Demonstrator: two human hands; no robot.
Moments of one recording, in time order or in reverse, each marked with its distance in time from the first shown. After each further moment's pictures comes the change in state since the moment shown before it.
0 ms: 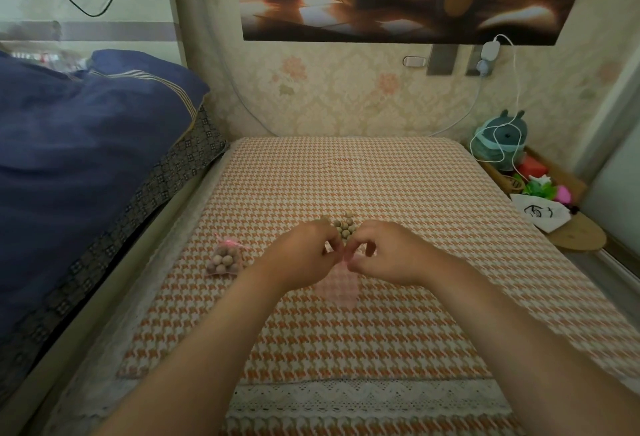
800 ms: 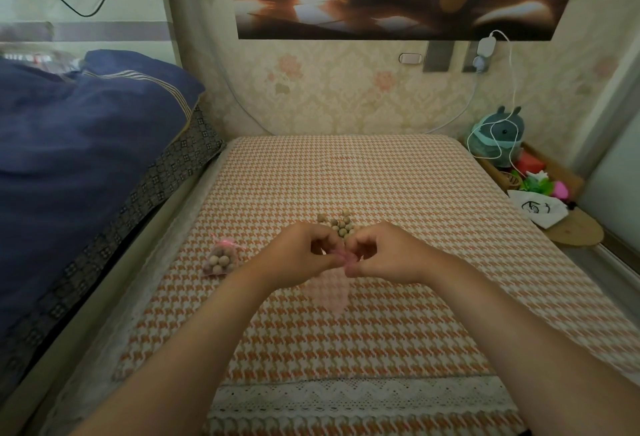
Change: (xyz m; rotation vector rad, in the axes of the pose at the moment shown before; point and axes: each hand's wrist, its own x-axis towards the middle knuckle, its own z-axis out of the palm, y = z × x) left_hand -0.004 -0.004 -0.001 -0.394 -0.043 -0.003; right_hand -0.002 0.007 0.004 0.349 -0.048 0.028
